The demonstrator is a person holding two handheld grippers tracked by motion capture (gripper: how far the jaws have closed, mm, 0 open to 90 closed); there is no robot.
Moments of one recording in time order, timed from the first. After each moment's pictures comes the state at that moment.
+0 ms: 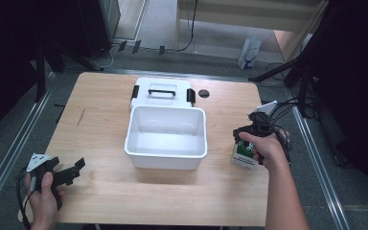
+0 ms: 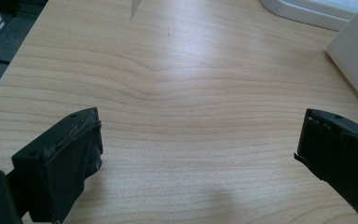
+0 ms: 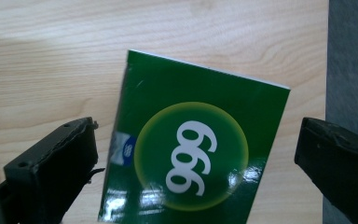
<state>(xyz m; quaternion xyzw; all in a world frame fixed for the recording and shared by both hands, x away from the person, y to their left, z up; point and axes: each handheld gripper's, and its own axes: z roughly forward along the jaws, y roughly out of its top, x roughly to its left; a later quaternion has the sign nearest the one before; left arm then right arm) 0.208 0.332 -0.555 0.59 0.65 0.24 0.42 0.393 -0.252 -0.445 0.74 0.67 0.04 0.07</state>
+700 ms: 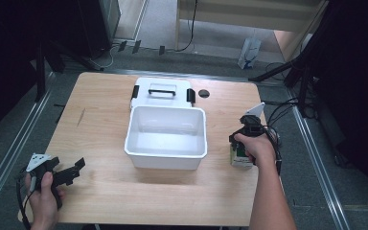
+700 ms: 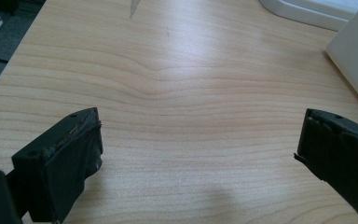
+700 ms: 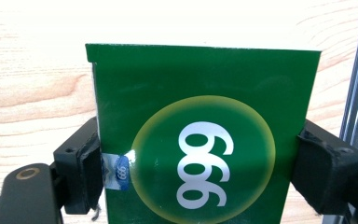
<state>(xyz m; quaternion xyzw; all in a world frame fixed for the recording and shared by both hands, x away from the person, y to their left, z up) 0.209 0.332 -0.555 0.59 0.65 0.24 0.42 0.397 -0.235 -0.462 0.72 0.69 -0.02 0.05</state>
